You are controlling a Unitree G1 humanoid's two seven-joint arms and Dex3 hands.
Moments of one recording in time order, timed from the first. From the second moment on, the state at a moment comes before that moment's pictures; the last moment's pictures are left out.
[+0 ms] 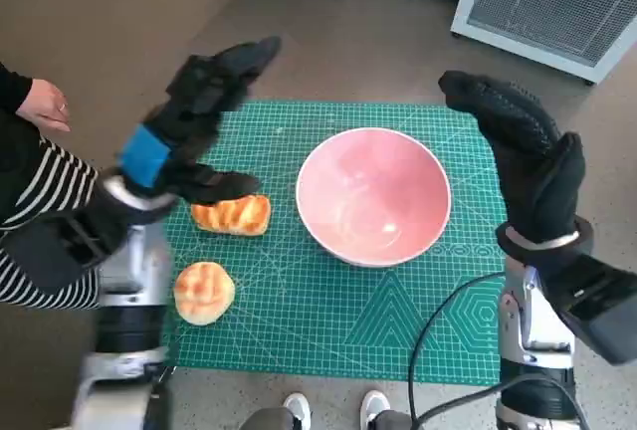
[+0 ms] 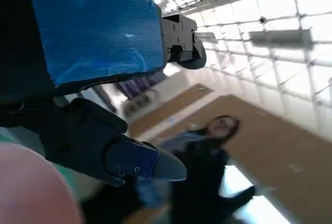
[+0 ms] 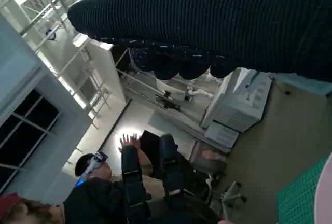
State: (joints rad) left arm -0.62 0.44 0.17 0.30 -0.21 -0.49 -0.68; right arm -0.46 -0.18 -0.12 0.07 0.27 -0.47 0.38
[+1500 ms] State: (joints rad) left arm -0.66 0.70 -0.24 0.34 0.41 -0.02 -0.65; right arm -0.45 -0.19 -0.13 0.10 0.31 -0.47 0.41
